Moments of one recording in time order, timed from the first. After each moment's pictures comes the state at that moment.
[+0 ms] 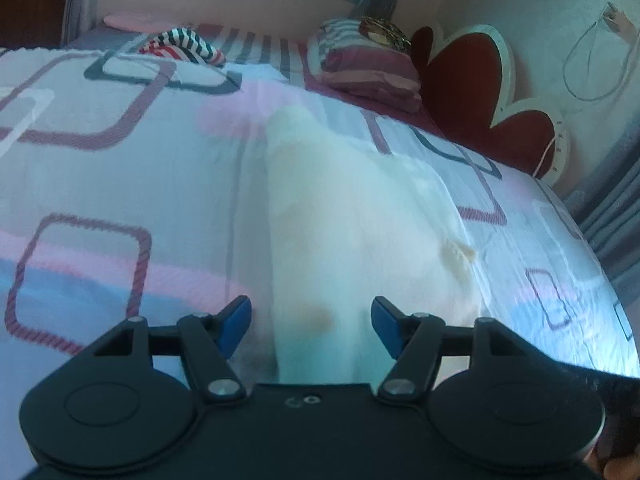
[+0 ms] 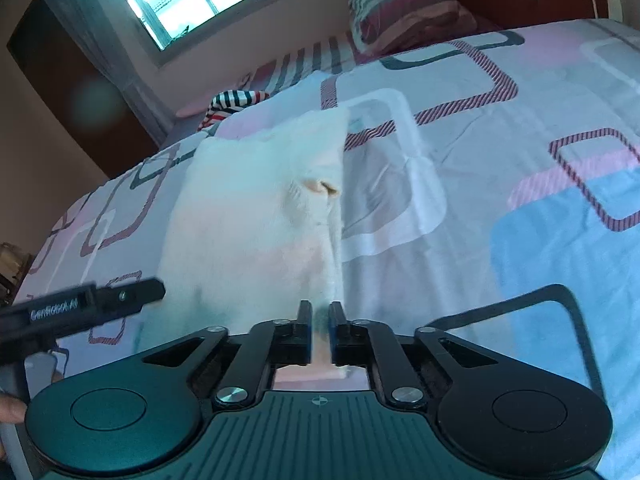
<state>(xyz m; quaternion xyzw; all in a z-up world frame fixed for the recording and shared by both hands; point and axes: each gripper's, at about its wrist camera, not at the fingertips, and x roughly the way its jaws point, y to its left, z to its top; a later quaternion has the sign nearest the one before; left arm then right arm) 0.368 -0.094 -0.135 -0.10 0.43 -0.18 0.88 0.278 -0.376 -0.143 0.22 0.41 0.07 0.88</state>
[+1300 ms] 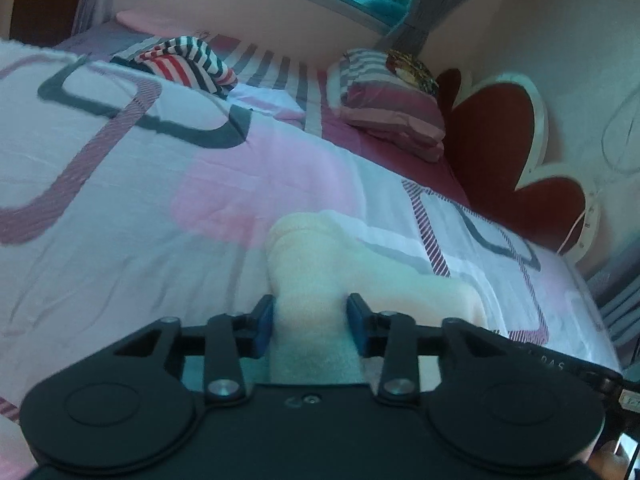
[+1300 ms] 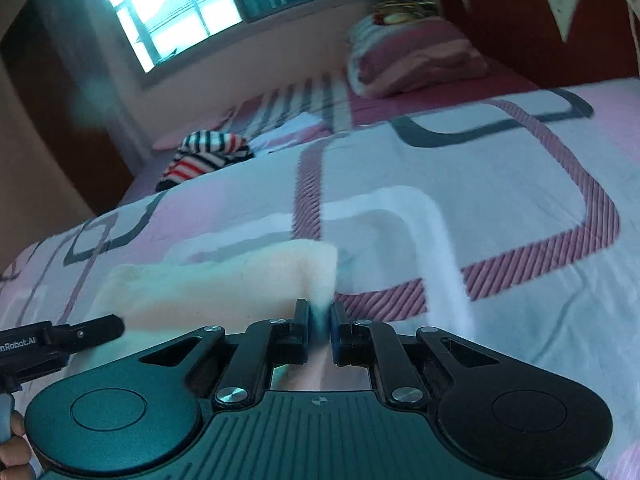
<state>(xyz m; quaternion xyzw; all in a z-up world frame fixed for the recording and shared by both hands) 0.510 -0.109 -0.166 -0.16 0.40 -0.16 0.89 0.455 -0.398 -0.178 0.20 0.37 0.04 0.91</state>
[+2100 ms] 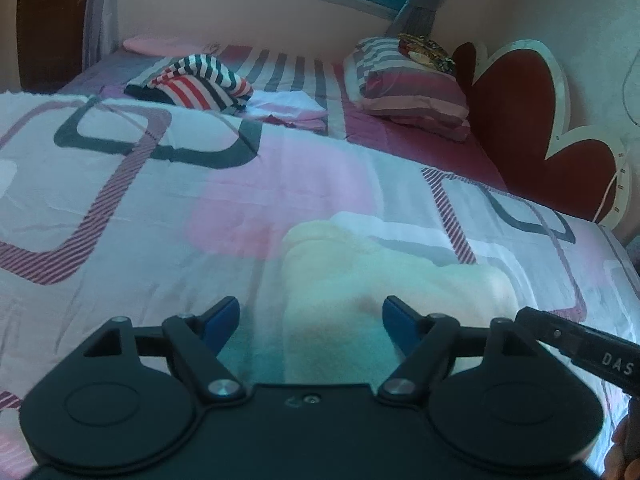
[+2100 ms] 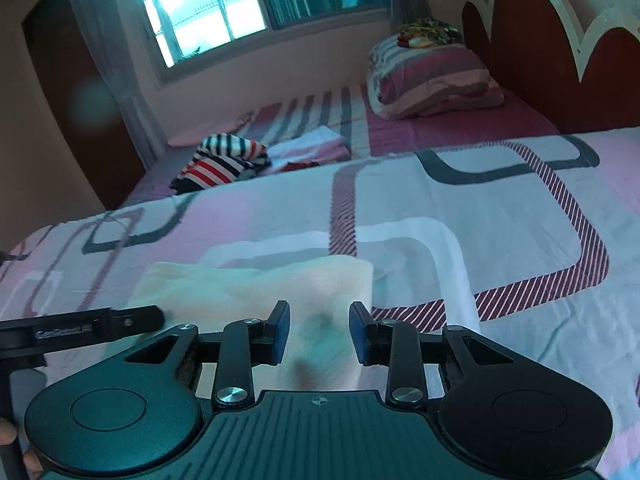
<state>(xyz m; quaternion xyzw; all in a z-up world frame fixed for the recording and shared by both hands) 0.500 -0.123 -0.146 -0.08 0.41 -0.12 0.90 0.435 -0.369 -0.143 0.15 0.35 0.06 0.92</state>
